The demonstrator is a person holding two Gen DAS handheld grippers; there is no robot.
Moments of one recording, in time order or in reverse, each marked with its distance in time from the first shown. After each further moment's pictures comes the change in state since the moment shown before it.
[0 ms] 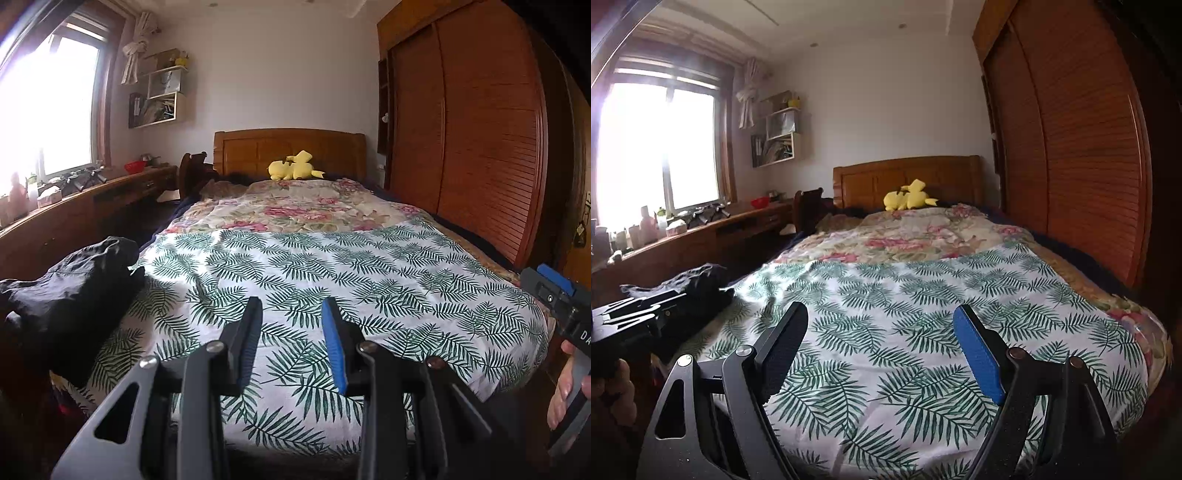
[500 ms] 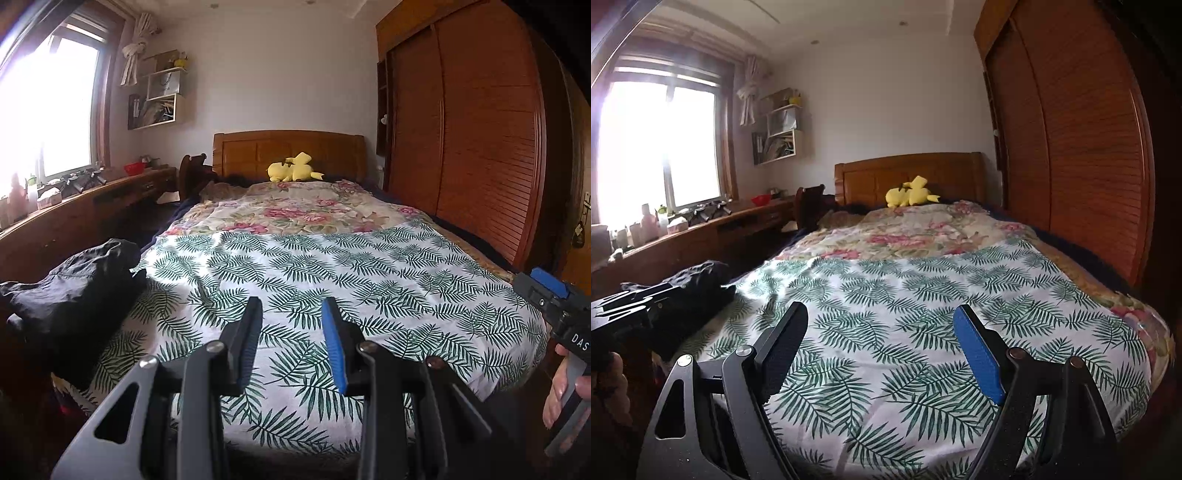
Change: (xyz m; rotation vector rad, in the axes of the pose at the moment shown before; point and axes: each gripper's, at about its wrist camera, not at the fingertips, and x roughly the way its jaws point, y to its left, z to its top) left arm -0.003 0.000 0.001 0.004 -0.002 -0.006; right arm 0.006 0.005 0.000 -0.002 0.008 0.003
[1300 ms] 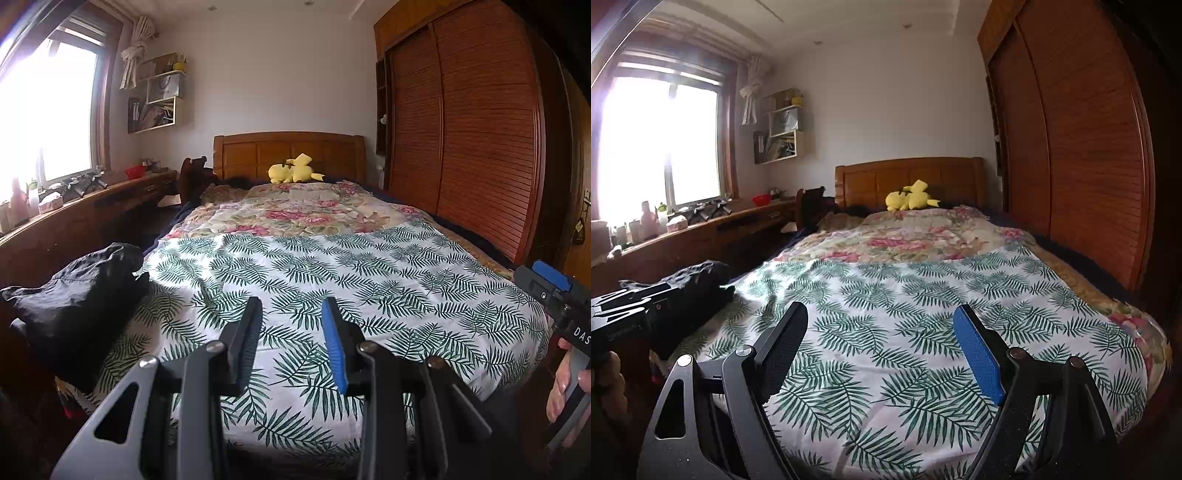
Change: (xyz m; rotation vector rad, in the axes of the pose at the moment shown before) left arm -0.002 0.001 0.001 0.014 -0.008 0.008; right arm 0.002 0.002 0.003 -0.011 -0.010 -0.006
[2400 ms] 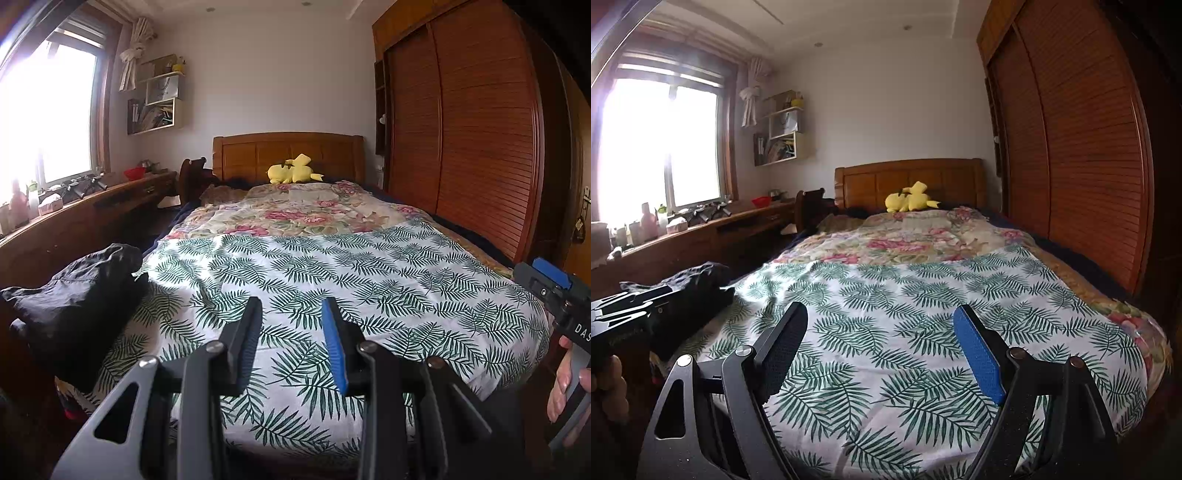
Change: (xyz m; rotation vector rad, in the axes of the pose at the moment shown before) left arm -0.002 -0.005 -0.002 0.002 -0.002 0.001; right arm 0.001 -0.002 0.002 0.001 -0.002 0.003
